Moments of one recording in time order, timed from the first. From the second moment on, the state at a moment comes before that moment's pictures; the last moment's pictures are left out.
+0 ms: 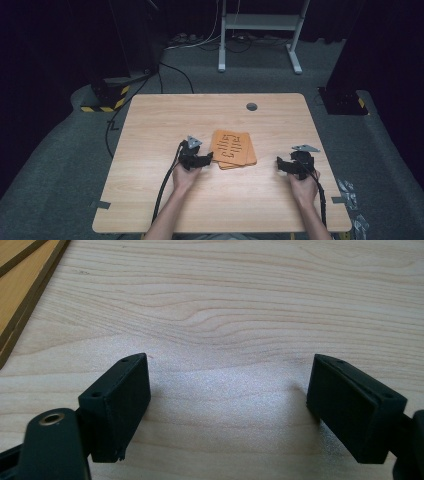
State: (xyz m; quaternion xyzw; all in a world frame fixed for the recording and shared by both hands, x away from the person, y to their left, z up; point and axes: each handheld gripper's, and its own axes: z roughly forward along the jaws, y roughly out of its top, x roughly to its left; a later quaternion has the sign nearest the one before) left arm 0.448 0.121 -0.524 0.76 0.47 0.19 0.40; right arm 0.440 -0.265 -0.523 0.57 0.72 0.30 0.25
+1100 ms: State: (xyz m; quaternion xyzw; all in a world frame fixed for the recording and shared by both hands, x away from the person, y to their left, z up) left arm 0.448 0.116 -0.525 0.77 0.46 0.21 0.38; right arm 0.440 -0.265 -0.523 0.57 0.72 0.30 0.25
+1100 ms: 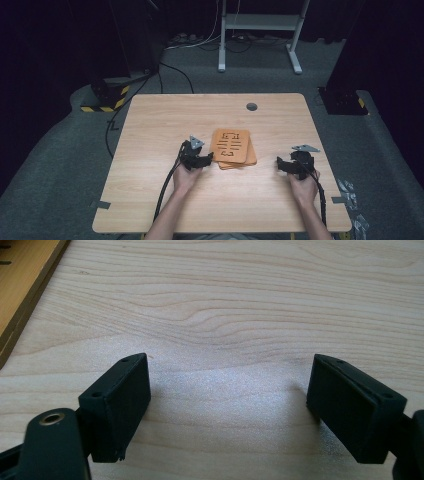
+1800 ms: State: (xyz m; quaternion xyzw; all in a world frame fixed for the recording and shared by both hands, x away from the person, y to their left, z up) left arm 0.445 0.112 -0.525 0.77 0.46 0.22 0.38; right arm 0.442 -0.262 -0.520 0.56 0.74 0.30 0.23
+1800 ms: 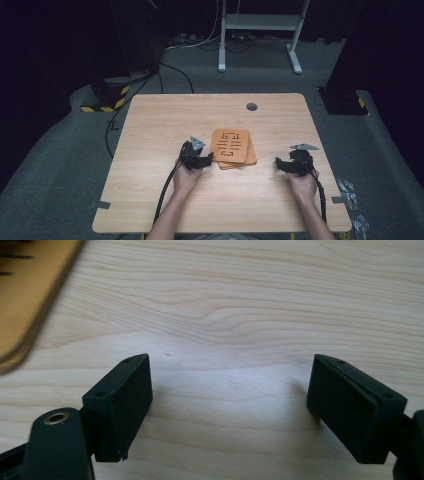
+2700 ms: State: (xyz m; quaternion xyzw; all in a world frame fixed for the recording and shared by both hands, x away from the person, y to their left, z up) left arm 0.445 0.112 -0.525 0.77 0.46 0.22 0.38; right arm 0.454 -0.207 -0.490 0.47 0.78 0.38 0.17
